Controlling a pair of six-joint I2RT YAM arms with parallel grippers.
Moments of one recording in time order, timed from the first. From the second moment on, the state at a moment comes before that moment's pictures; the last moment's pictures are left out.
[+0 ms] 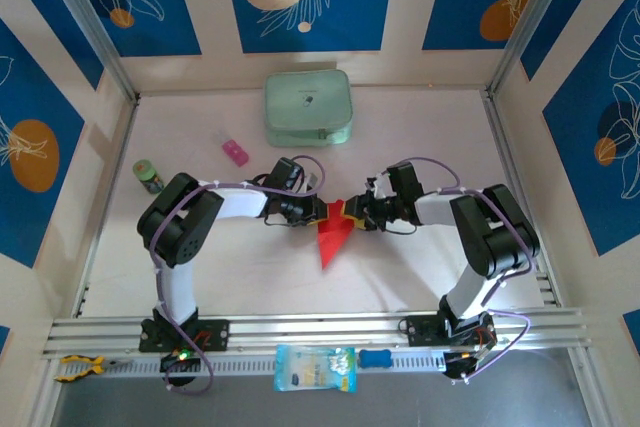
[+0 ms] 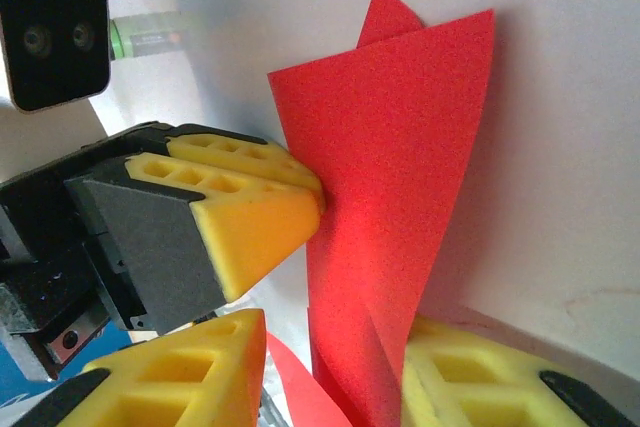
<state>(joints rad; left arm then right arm) -0.63 1.93 1.00 -0.03 0.57 -0.78 0.32 1.69 0.67 0.08 -0.84 0.83</state>
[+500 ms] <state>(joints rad) -0.63 1.89 0.99 -0.05 0.57 -0.78 0.31 1.75 0.68 0.08 -0.86 0.80</state>
